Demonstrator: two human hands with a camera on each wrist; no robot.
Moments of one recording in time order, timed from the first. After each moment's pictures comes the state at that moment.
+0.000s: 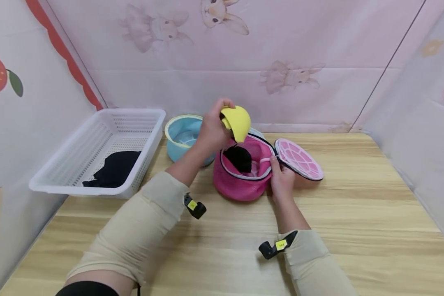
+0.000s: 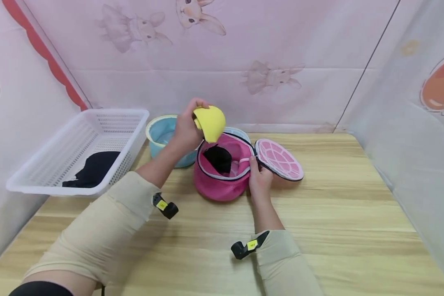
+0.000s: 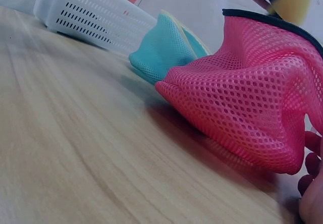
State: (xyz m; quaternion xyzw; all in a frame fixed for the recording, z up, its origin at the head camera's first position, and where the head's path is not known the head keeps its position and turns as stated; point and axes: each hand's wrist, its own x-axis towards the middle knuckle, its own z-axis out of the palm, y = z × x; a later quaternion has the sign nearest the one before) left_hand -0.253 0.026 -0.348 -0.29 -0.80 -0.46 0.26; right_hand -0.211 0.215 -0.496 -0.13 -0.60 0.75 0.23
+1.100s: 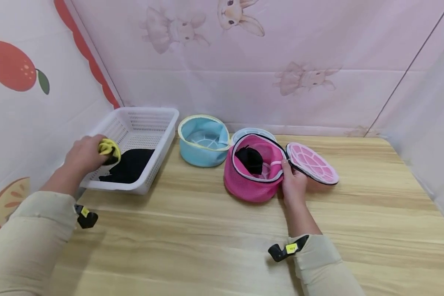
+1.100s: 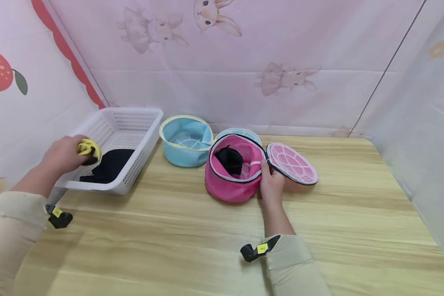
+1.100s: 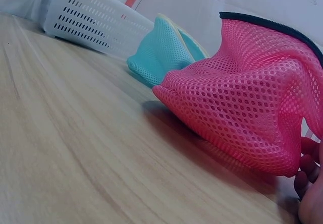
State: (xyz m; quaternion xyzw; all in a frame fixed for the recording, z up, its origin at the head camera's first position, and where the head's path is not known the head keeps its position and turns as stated) left_hand -0.249 -0.323 -0.375 -0.02 -1.00 -0.07 0.05; right_hand -0.204 0.235 -0.494 -0.14 -0.62 0.74 0.20
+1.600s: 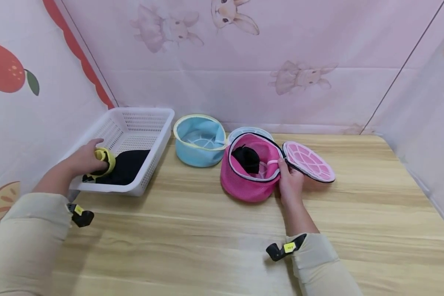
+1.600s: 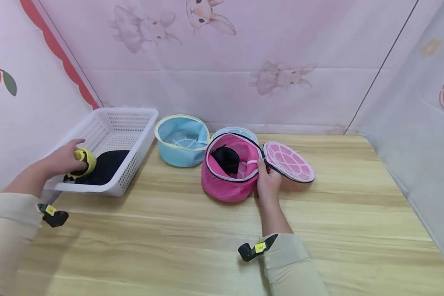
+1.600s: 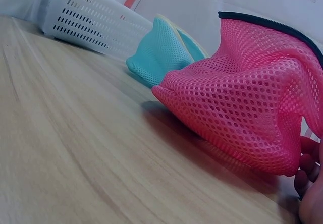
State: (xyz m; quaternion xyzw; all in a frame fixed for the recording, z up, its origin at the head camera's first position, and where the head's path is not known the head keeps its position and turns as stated) left_hand -0.261 -0.336 -0.386 -0.04 -0.98 -0.19 -0.09; right_hand -0.204 0.235 -0.495 -0.14 -0.62 0.75 0.20
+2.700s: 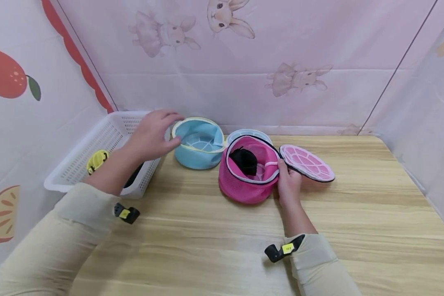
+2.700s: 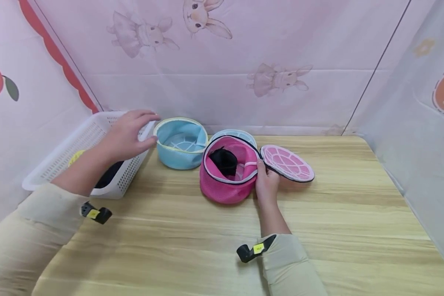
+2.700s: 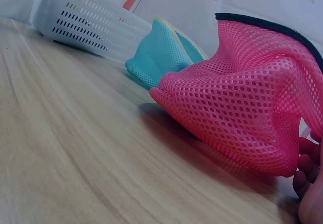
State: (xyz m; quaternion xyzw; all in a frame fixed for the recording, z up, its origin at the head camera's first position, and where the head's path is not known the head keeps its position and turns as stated) left_hand -0.236 -0.111 -0.312 -0.30 -0.93 -0.09 0.20; right_hand -0.203 0.235 -0.493 -0.13 -0.61 0.76 0.21
